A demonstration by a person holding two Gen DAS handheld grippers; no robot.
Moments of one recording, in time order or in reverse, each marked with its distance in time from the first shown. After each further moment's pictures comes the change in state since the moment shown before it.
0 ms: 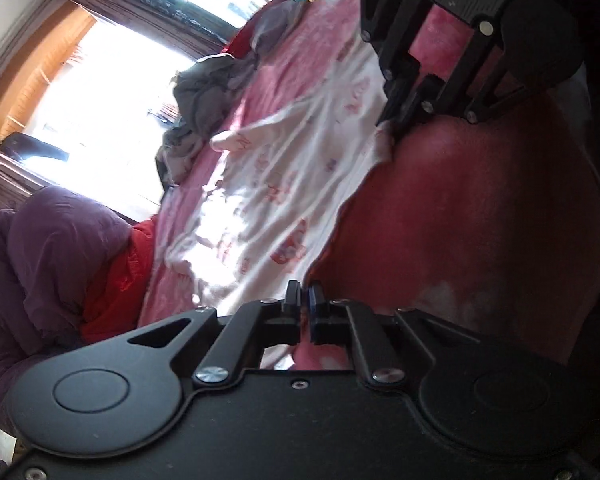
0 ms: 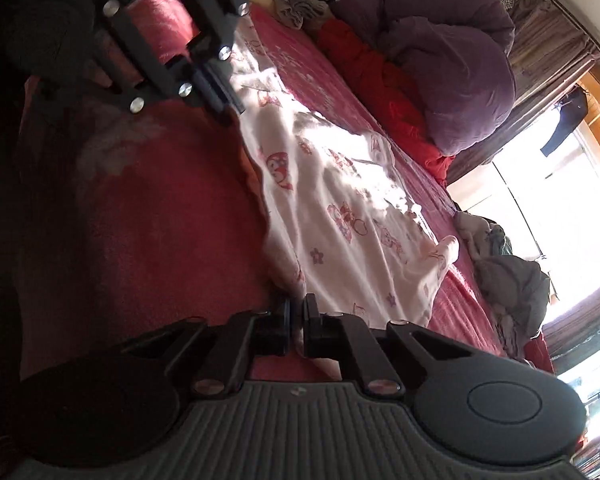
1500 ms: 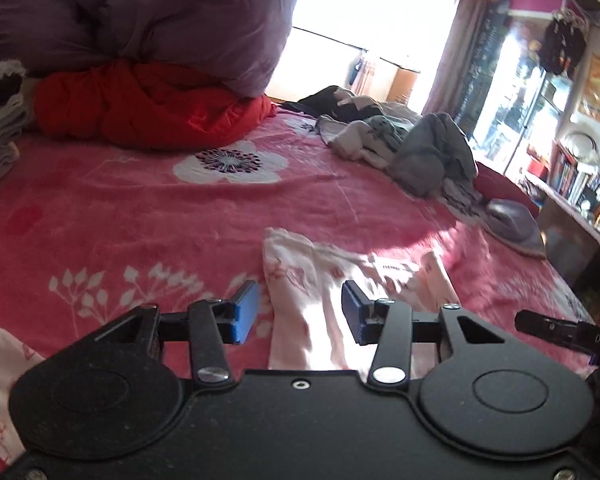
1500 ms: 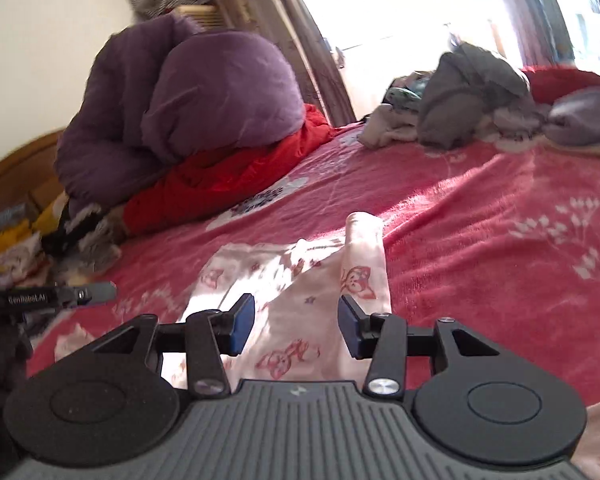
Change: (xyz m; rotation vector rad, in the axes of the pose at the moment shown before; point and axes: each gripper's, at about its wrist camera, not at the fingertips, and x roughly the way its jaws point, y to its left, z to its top) left arm 0.102 0.251 -0.046 -1.397 -0.083 -0.044; right arm 0.106 -0.234 -0.070 1.386 -0.239 0.183
